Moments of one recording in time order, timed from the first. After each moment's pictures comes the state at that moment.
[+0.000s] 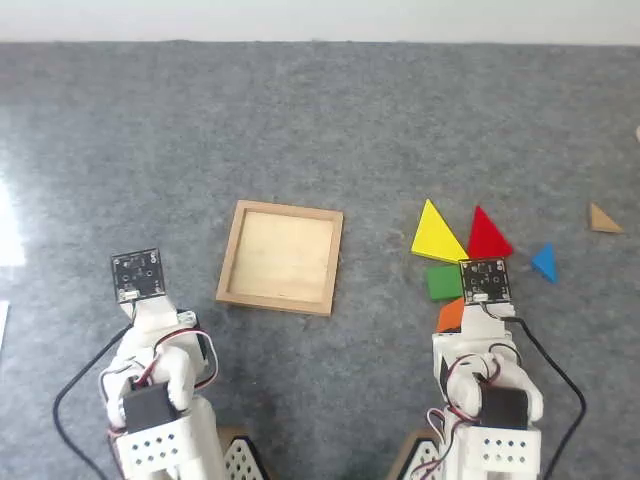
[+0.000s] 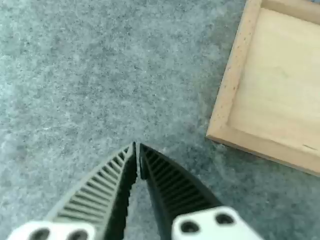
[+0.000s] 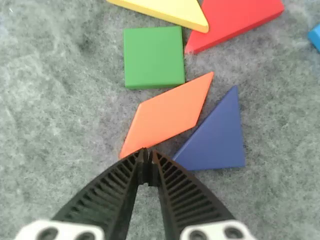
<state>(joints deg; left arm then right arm) -22.2 -103.2 96.8 71.9 3.3 0.1 -103.1 95.6 74.7 7.3</state>
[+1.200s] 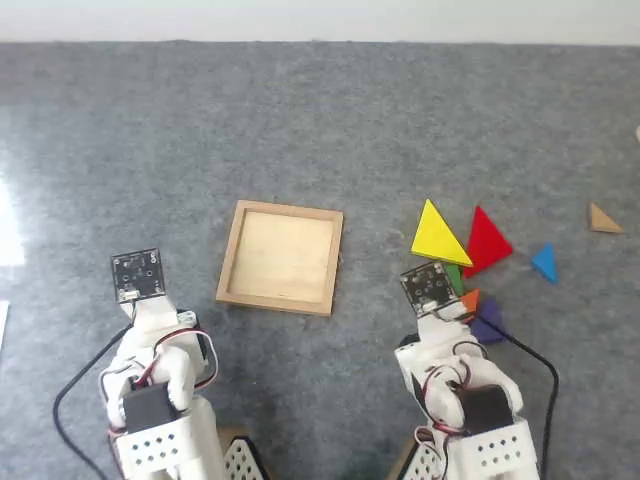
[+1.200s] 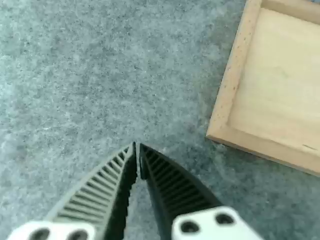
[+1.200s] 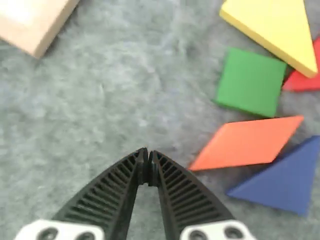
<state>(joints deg) -22.2 -103.2 96.8 71.9 3.3 -19.0 -103.1 95.6 74.9 8.0</state>
